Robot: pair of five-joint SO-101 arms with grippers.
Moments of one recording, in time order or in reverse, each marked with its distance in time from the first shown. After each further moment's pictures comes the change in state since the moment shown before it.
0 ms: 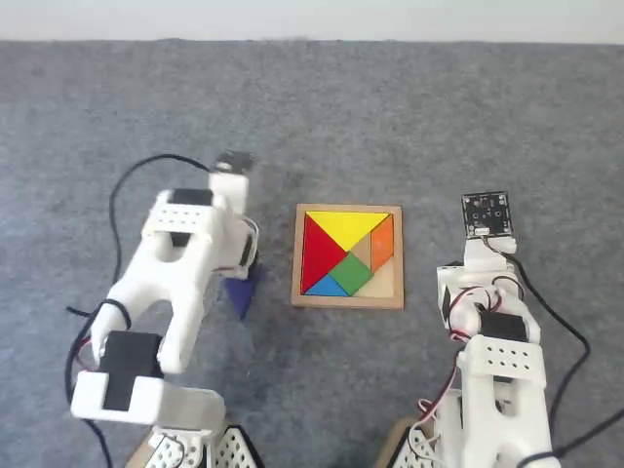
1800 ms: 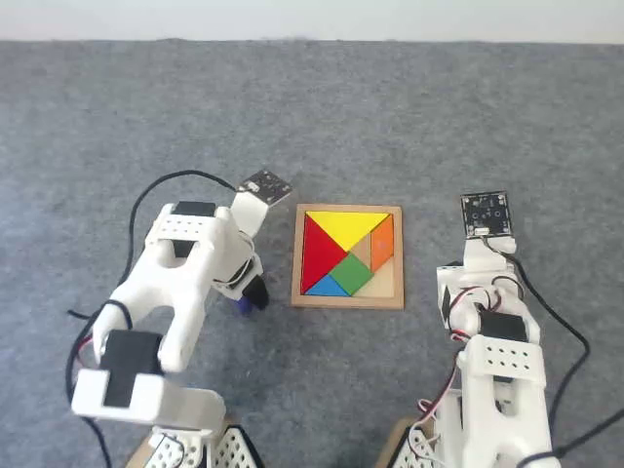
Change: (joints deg) left arm -0.3 1.3 6.7 -6.7 -27.5; right arm 0.0 0.0 0.0 0.0 0.0
